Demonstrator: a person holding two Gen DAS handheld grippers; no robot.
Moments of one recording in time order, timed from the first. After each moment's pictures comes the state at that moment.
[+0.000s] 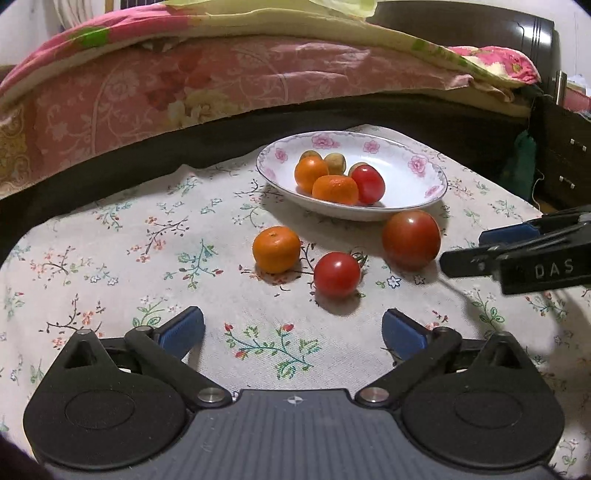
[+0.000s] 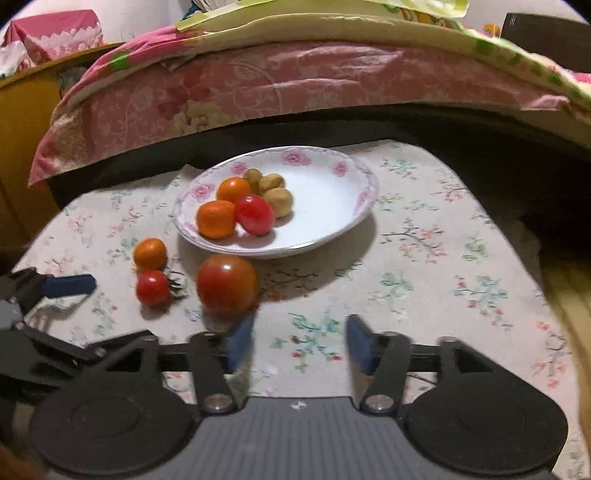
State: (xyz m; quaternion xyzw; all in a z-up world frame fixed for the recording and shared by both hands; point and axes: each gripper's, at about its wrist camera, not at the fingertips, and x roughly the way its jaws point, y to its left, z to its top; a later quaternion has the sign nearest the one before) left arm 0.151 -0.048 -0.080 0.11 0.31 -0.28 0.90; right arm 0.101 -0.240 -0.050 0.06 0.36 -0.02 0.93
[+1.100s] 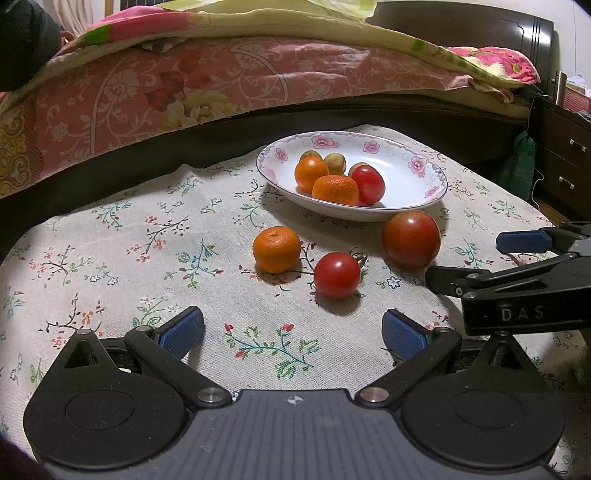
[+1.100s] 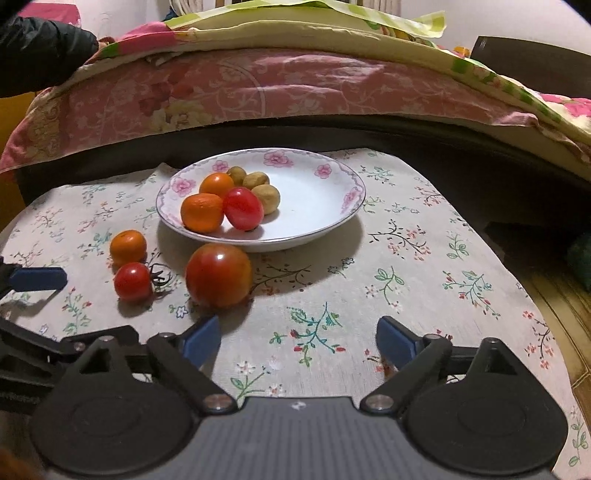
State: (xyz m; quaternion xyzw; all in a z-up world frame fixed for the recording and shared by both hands) left arm 0.150 -0.049 -0.080 0.11 0.31 -0.28 0.90; right arm 0.095 -0.216 -0.066 0.03 0.33 -0.11 0.94
